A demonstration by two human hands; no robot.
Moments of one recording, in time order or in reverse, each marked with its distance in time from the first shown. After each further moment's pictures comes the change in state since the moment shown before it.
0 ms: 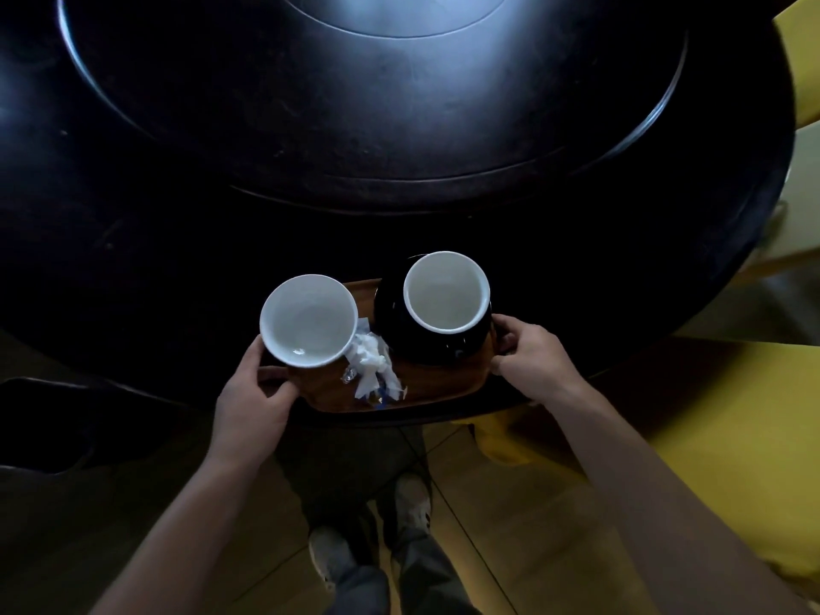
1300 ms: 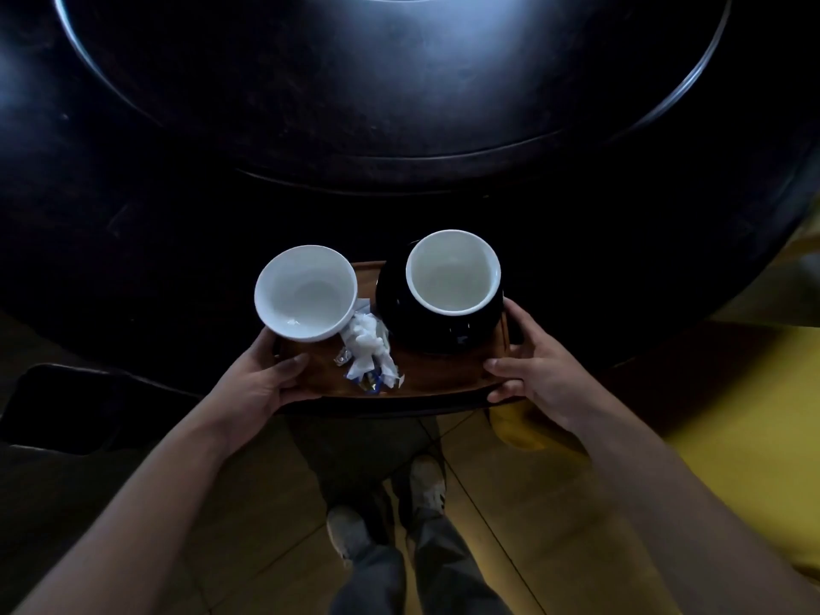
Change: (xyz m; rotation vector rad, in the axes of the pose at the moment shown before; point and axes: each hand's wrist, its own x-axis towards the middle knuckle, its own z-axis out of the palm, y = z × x) left_hand 0.031 0.000 -0.017 -0.590 -0.359 -0.329; right_hand -0.015 0.011 0.012 0.796 -0.336 0.115
